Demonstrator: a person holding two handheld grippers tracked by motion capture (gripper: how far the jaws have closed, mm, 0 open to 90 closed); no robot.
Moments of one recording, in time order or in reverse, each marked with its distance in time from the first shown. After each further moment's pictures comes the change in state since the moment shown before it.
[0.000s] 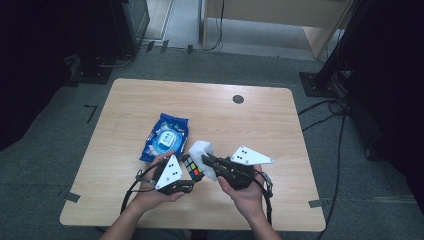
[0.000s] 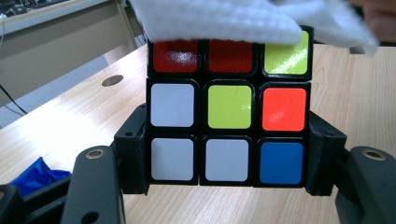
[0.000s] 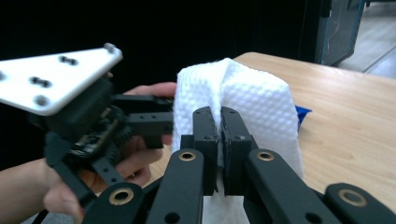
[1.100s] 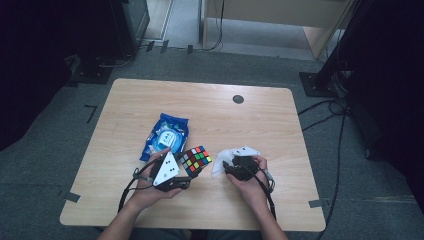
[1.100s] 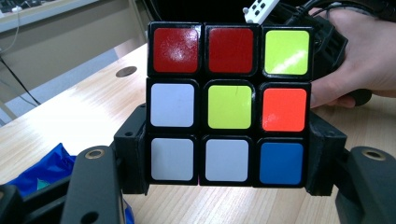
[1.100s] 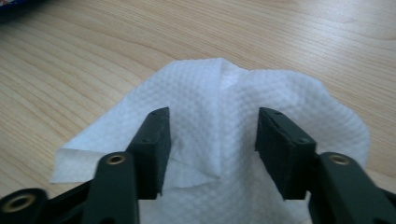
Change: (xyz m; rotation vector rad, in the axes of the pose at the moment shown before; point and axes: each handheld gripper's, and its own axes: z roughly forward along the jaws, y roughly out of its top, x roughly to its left) left arm 0.012 -0.007 -0.001 0.018 0.038 -0.034; right arm -0.091 -0.082 0.036 0.431 -0.484 0.040
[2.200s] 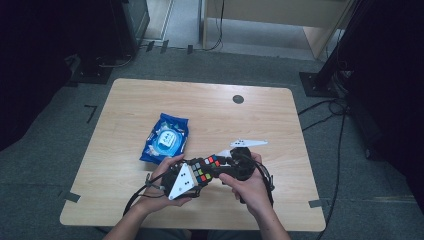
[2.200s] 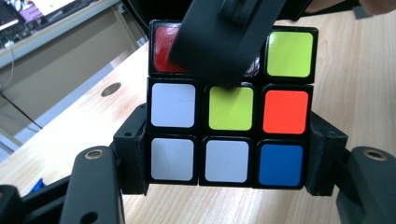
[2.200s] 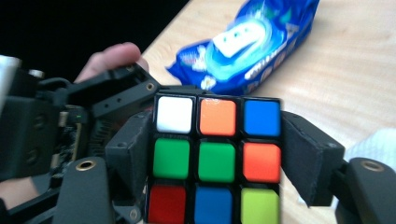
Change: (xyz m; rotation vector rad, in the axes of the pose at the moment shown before) left arm -0.027 0.002 0.015 0.017 -0.010 0.156; right arm 0.034 0.057 -0.079 -0.067 0.578 0.187
